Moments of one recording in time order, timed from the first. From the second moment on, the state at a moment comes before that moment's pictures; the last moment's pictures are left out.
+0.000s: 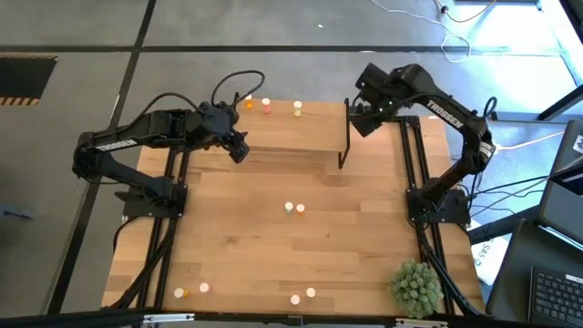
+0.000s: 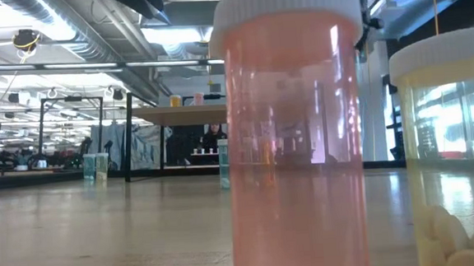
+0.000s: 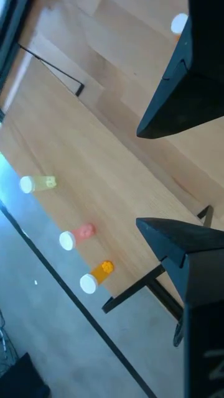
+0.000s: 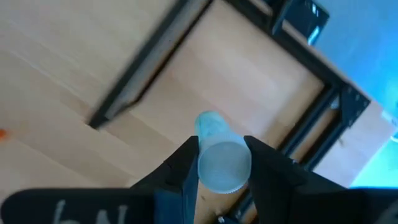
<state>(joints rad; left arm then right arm) 0.13 1.21 1.48 -0.98 -0.59 -0.36 -0.63 1.59 1.79 -1.57 0.15 0.29</state>
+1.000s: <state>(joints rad) 0.22 1.37 1.47 -0.85 -0.55 -0.28 -0.60 1.83 1.98 -1.25 0.04 0.13</state>
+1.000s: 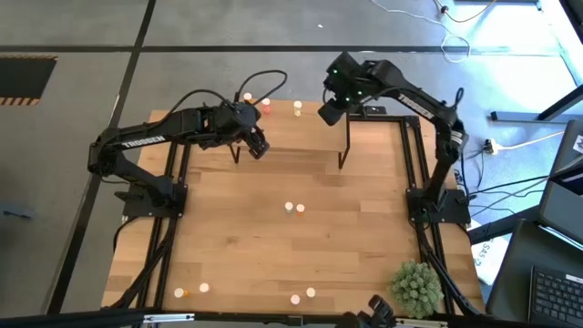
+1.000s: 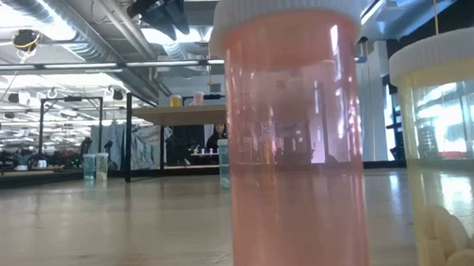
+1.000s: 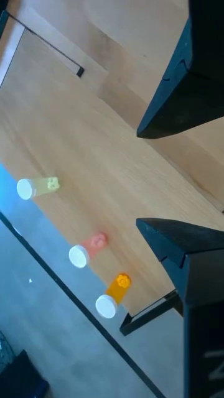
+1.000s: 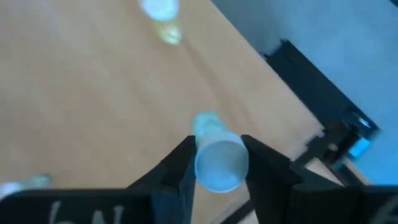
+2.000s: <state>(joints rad) 0.22 1.37 1.47 -0.85 -0.53 -0.28 -0.68 1.91 1.98 -1.30 0.04 0.10</state>
